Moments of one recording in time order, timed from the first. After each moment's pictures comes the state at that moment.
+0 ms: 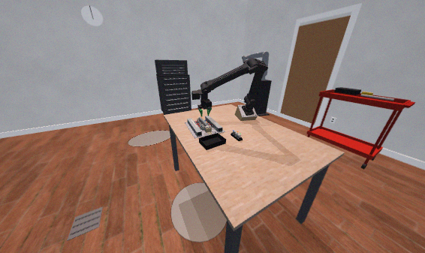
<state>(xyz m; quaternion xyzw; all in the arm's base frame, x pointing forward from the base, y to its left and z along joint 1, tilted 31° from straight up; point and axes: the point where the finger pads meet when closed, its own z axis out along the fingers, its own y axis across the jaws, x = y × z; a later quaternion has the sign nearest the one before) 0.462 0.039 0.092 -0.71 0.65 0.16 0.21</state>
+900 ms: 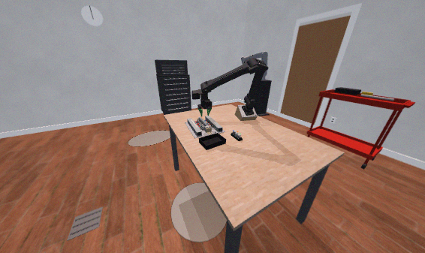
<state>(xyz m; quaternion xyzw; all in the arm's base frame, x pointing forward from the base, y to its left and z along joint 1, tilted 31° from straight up) 0.463 0.038 0.094 -0.71 0.65 0.15 0.21</state>
